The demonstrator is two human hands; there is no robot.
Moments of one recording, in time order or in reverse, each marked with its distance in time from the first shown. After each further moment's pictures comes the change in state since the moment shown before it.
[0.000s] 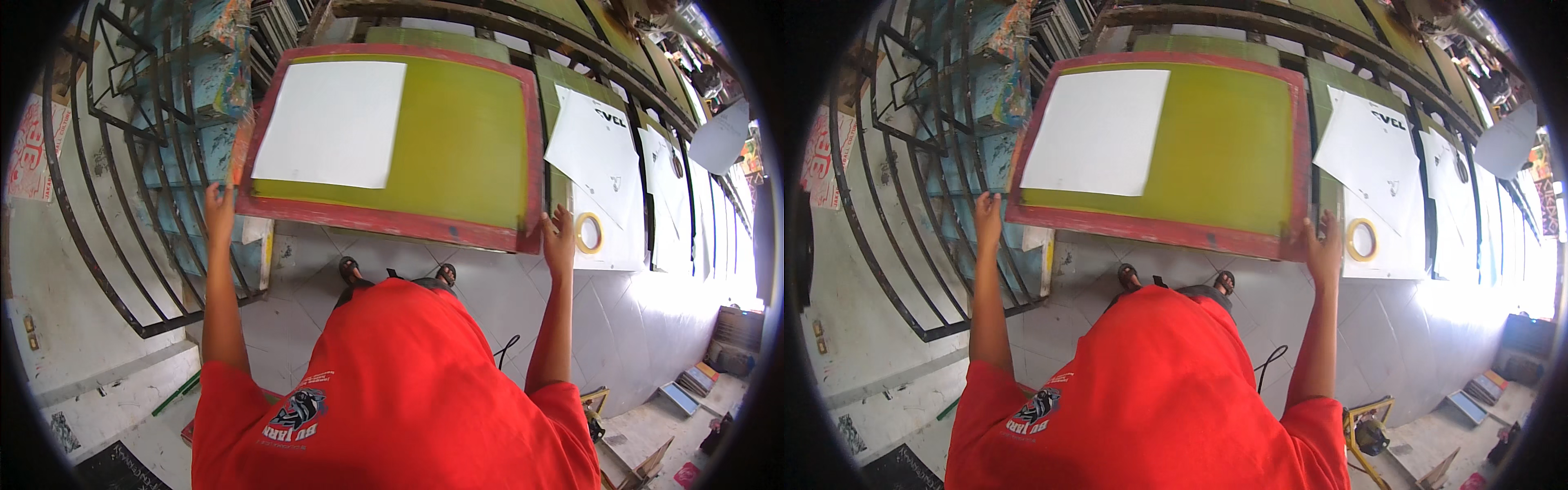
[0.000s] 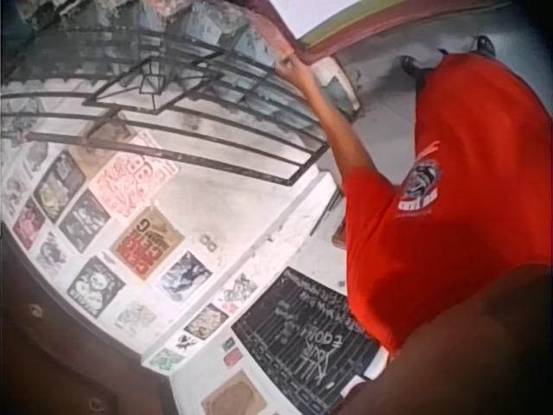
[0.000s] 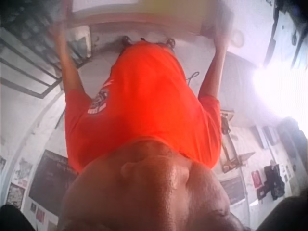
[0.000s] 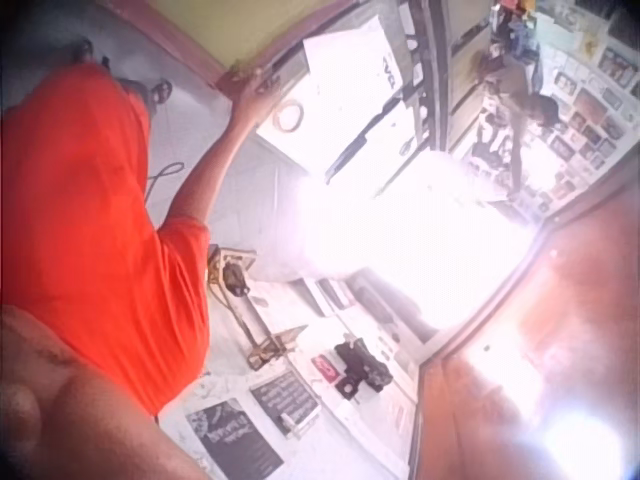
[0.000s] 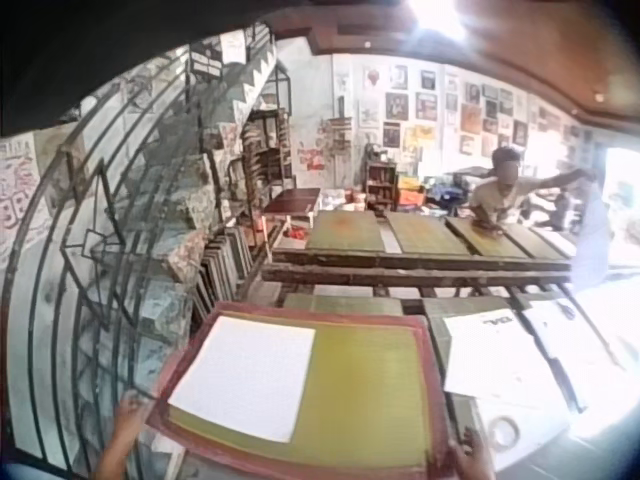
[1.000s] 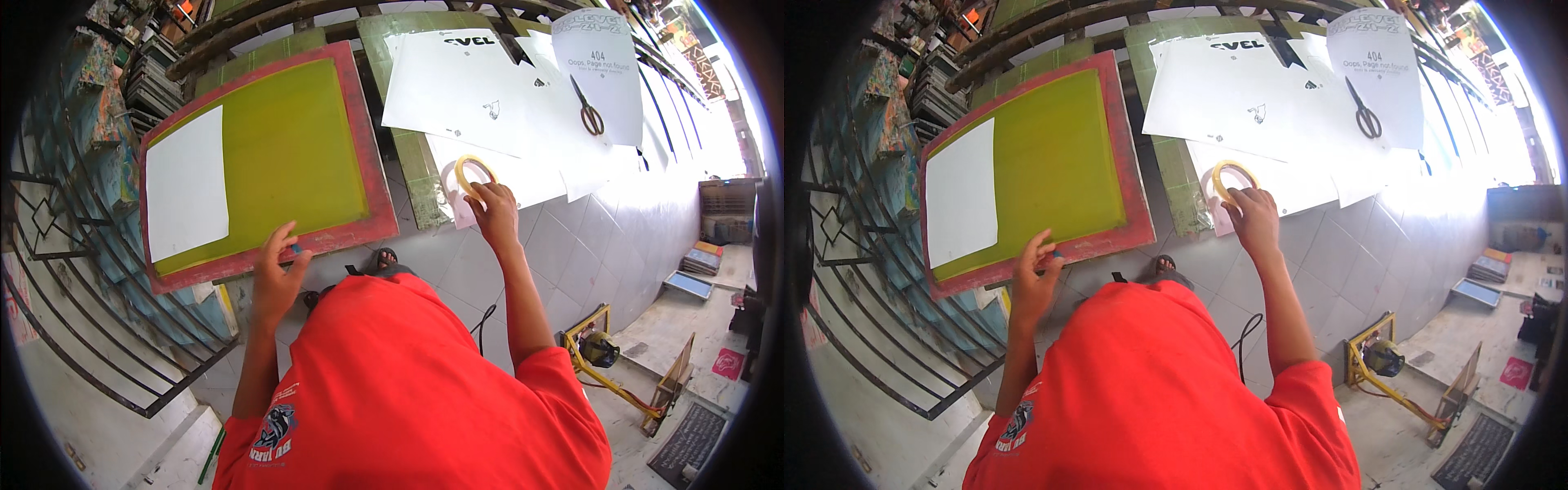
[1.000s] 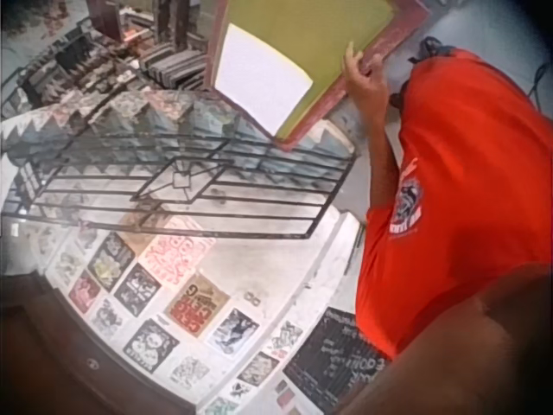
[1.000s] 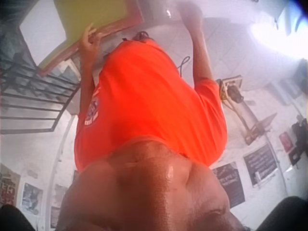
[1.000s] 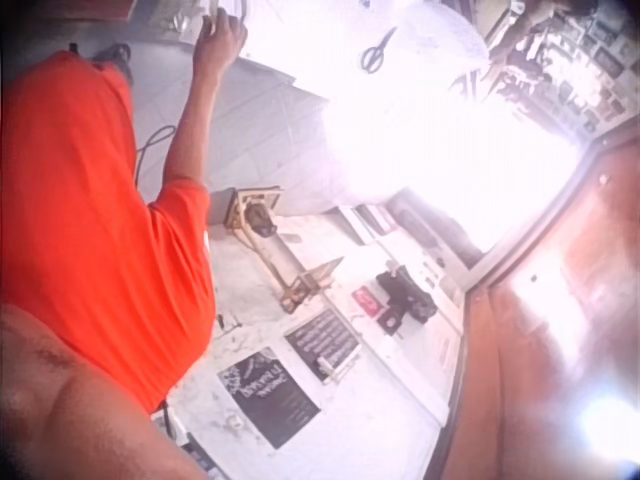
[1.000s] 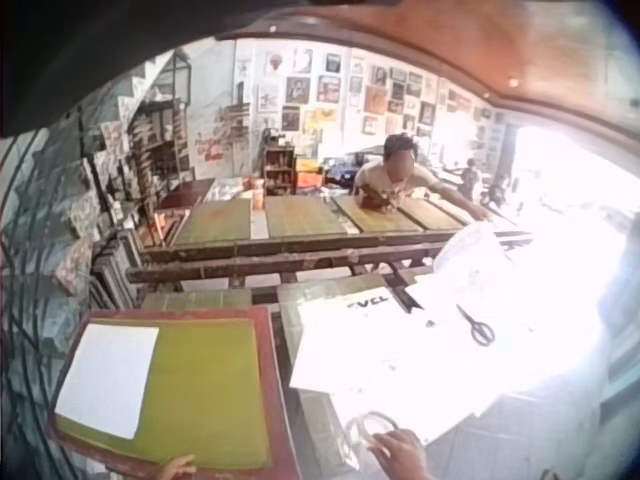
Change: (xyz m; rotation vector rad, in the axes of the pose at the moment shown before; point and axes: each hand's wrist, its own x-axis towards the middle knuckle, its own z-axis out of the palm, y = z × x) left_hand -0.260 0.271 0.180 -0.157 -0.782 0.343; right_hand 0.022 0.099 -0.121 -0.330 0.036 -0.310
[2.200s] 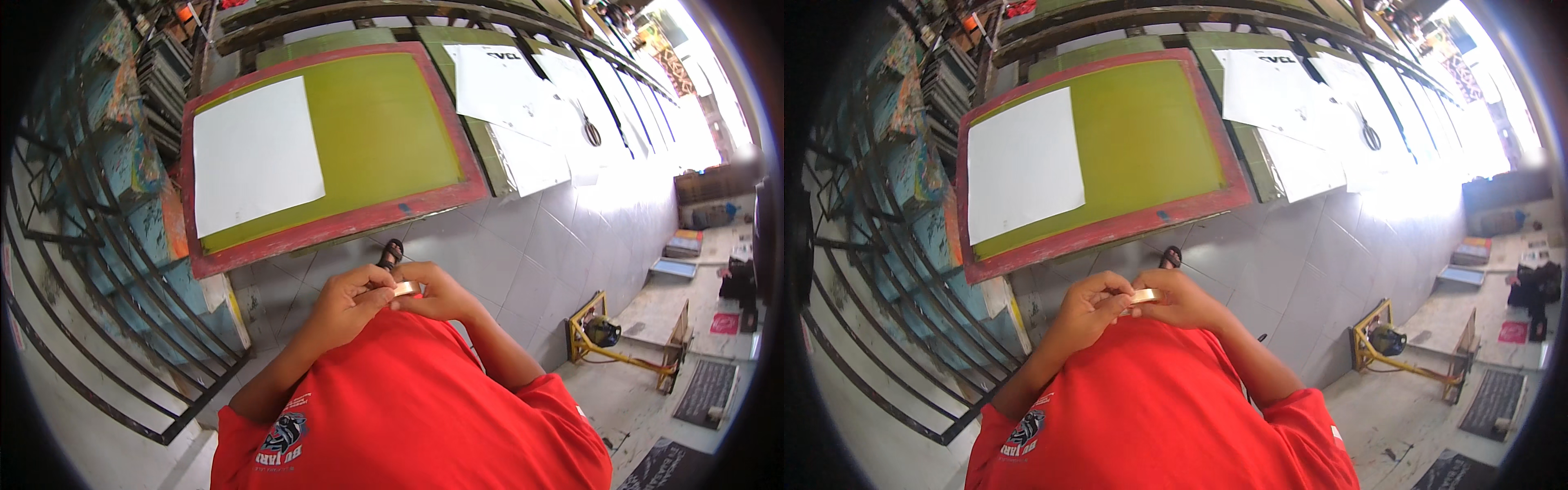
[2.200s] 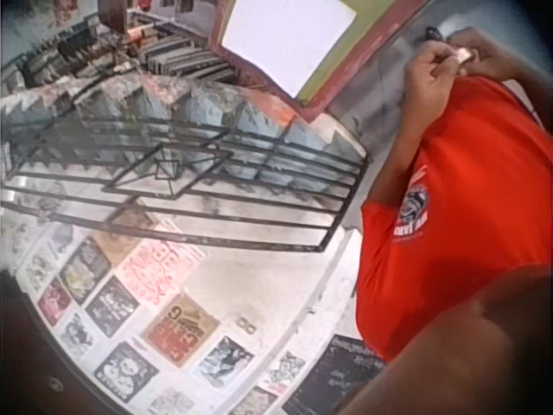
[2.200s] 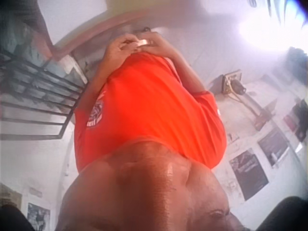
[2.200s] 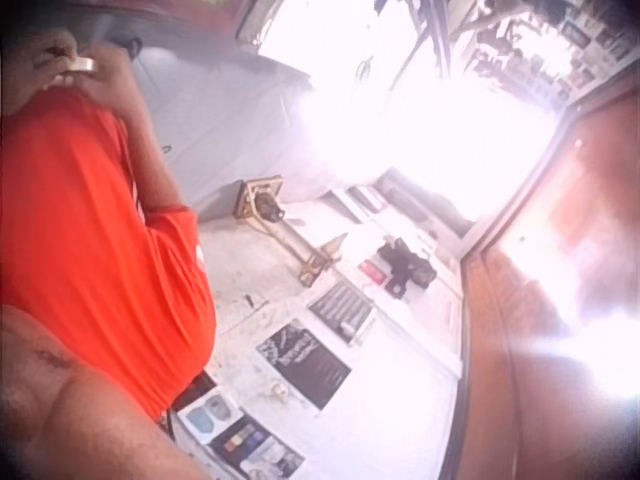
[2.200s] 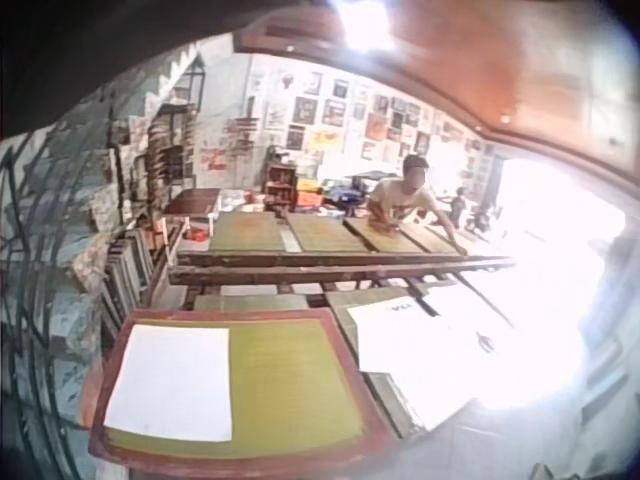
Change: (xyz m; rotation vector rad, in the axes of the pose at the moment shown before) left_hand -0.089 -0.038 -0.153 -0.620 -0.569 -0.014; right_hand -0.101 -0.357 0.035 1.010 -0.698 -0.085
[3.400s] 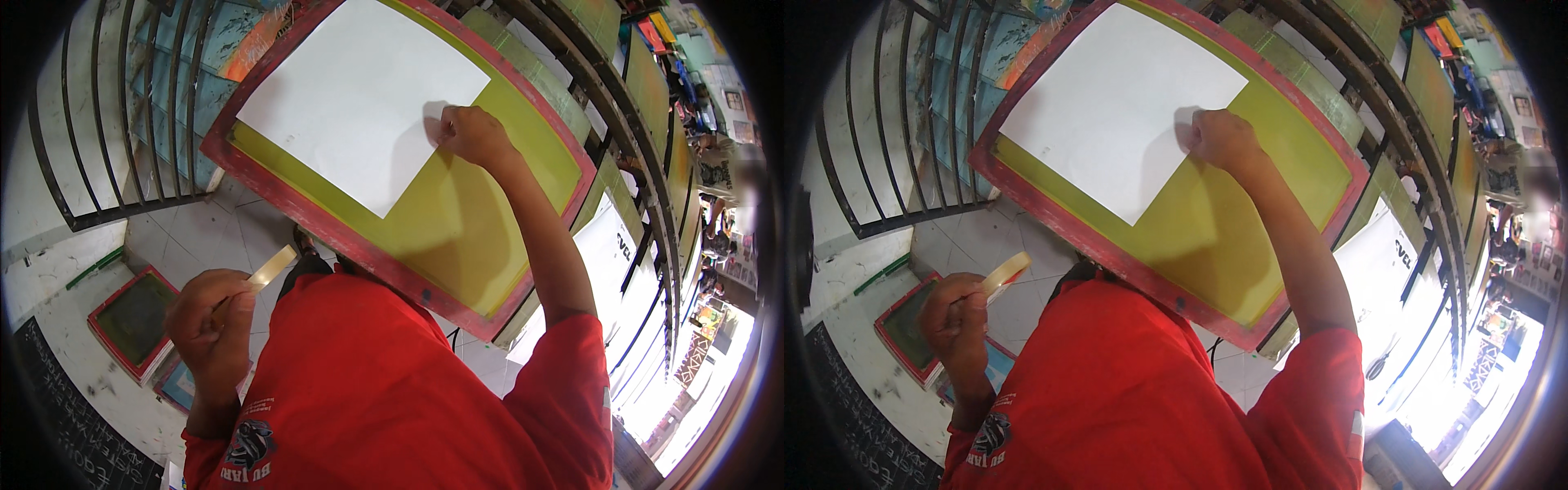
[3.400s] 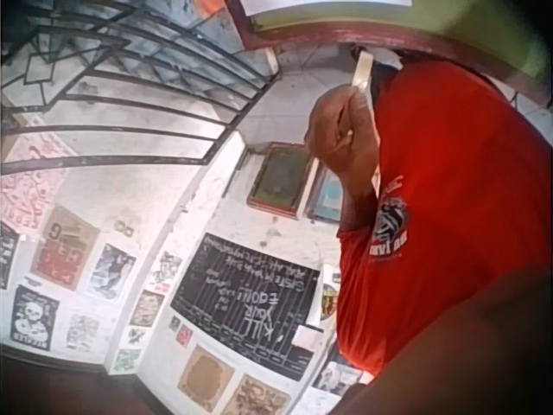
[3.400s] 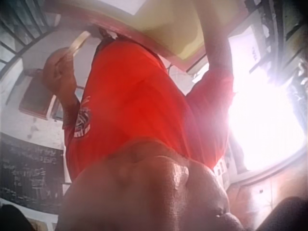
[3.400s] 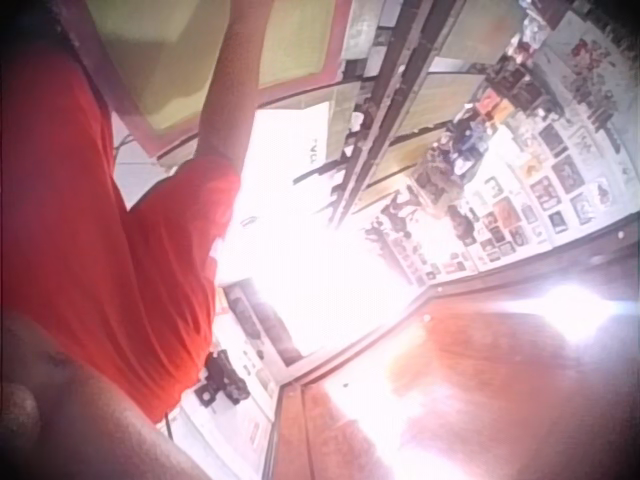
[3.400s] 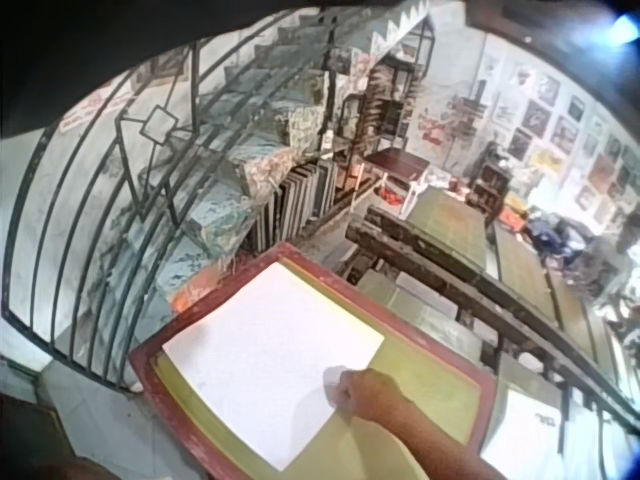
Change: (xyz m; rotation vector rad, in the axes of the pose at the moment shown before) left_hand -0.016 0.053 -0.014 0.466 1.438 0.029; right_hand 0.397 0.067 -0.105 -1.163 -0.568 -0.075
